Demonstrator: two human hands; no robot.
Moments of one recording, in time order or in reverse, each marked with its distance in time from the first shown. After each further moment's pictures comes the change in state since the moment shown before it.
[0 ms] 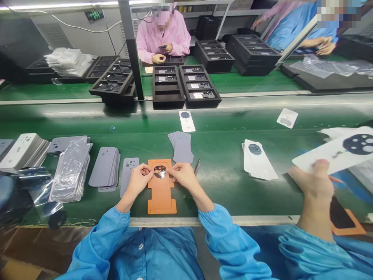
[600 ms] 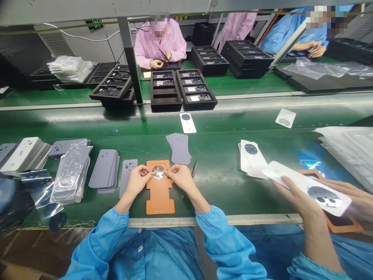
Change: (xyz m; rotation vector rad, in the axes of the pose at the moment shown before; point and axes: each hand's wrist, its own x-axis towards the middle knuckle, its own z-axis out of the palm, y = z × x) left_hand -0.001 0.002 -0.001 0.025 0.008 0.015; right_hand -0.001 0.009 0.009 0.030 0.059 -0.043
